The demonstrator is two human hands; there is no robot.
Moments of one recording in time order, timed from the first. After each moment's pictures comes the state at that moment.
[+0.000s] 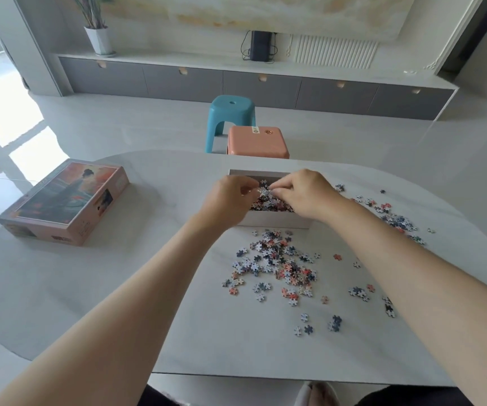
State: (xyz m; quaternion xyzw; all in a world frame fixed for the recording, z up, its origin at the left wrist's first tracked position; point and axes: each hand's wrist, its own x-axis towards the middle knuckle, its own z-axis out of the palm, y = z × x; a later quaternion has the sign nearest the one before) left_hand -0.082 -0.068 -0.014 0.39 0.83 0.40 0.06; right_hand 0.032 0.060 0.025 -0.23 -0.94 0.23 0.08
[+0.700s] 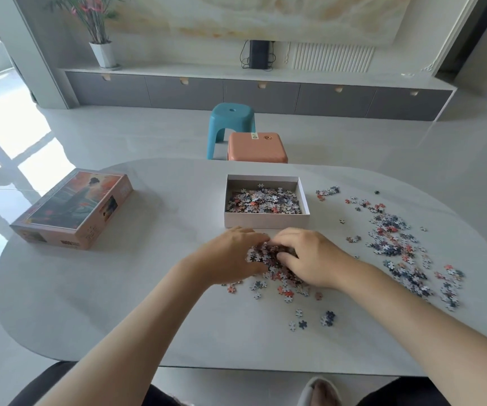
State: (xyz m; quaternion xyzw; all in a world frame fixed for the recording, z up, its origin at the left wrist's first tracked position) left_hand -0.031 -0.123 -0.037 0.59 0.77 0.21 0.12; right_hand 0.108 0.031 -0.025 -0.11 -0.97 0.22 0.02
